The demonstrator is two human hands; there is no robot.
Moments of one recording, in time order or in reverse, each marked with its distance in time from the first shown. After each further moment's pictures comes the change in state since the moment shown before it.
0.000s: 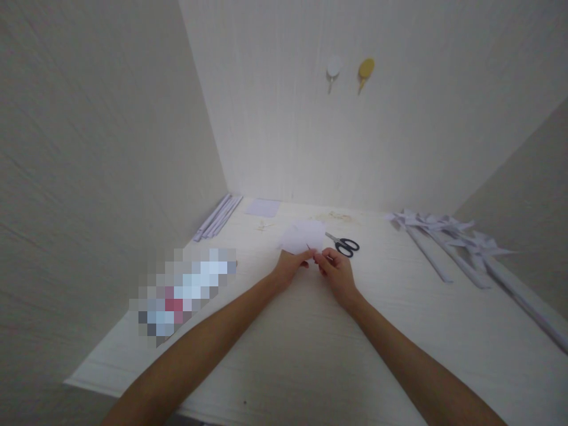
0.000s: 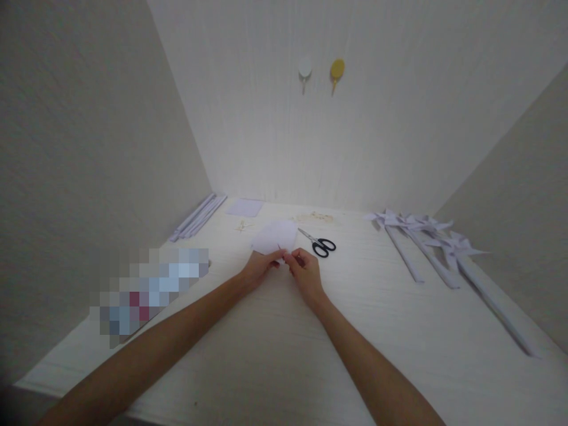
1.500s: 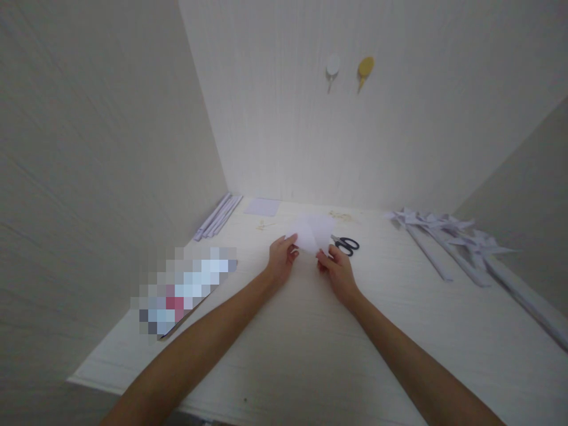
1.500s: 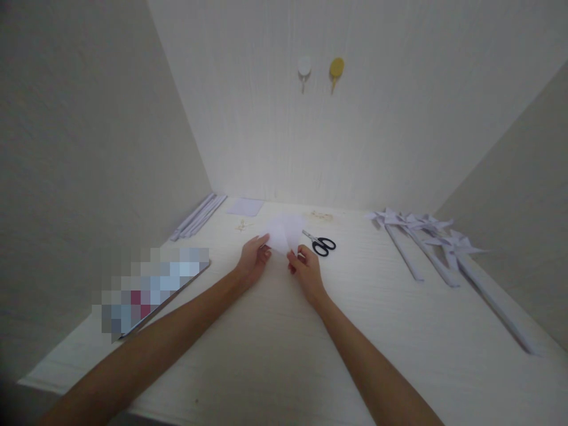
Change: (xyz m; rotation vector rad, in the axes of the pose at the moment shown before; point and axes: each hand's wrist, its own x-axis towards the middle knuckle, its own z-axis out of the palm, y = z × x) left_hand 0.013 0.004 -0.008 -0.384 0.136 0.036; right_hand 0.005 0.010 -0.001 0.207 0.019 0.050
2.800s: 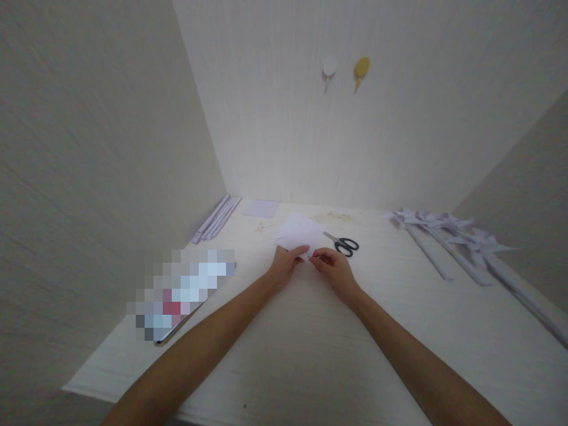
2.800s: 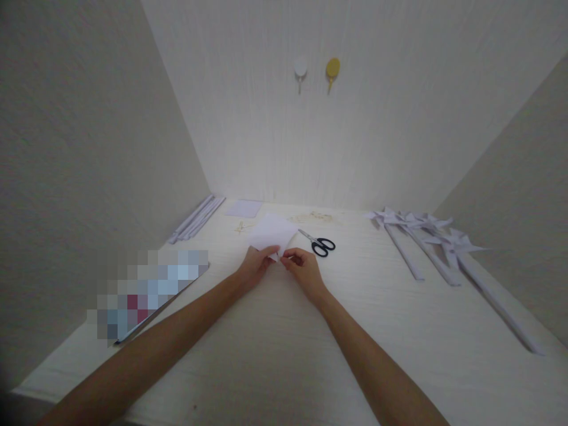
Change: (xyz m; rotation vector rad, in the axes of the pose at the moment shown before) left_hand -0.005 -0.006 0.000 0.145 -0.076 -0.007; right_hand 0.002 -0.003 -0.001 -0.122 -0.109 0.015
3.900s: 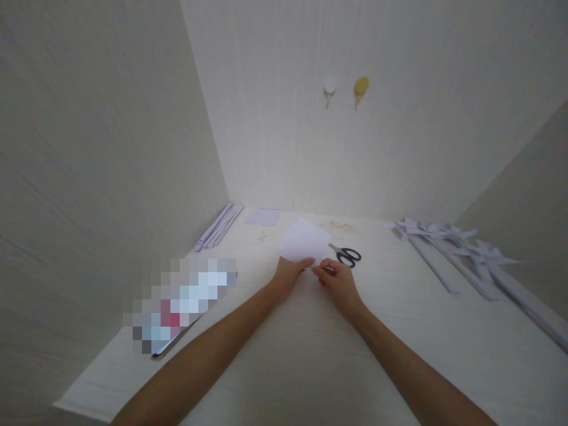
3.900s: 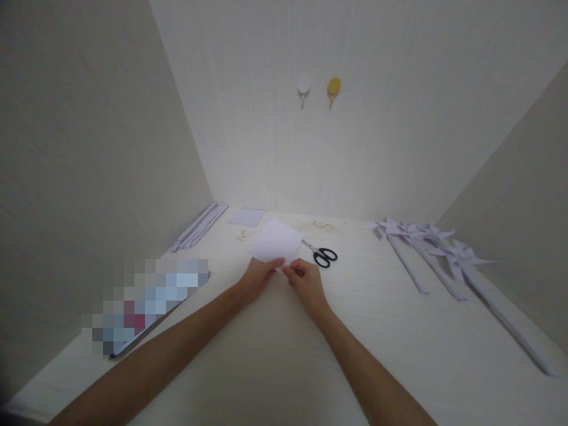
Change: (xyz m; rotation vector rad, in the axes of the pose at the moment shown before) left_hand -0.004 -0.001 0.000 0.148 -0.017 0.049; right_hand -0.004 -0.014 0.004 -0.146 0.074 0.029
